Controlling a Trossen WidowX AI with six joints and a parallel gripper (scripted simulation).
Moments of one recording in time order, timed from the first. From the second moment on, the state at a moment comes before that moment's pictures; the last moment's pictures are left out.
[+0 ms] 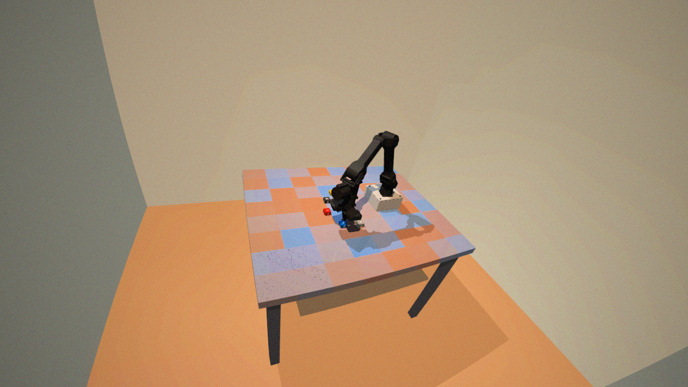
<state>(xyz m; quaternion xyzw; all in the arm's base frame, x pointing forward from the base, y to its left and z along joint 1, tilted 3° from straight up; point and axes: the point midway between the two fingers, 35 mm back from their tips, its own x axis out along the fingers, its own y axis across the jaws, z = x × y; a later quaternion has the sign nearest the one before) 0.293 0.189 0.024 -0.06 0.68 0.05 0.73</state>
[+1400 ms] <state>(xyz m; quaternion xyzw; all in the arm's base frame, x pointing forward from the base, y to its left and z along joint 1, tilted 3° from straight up) 0.288 0.189 0.105 -0.05 0.67 0.06 0.73</state>
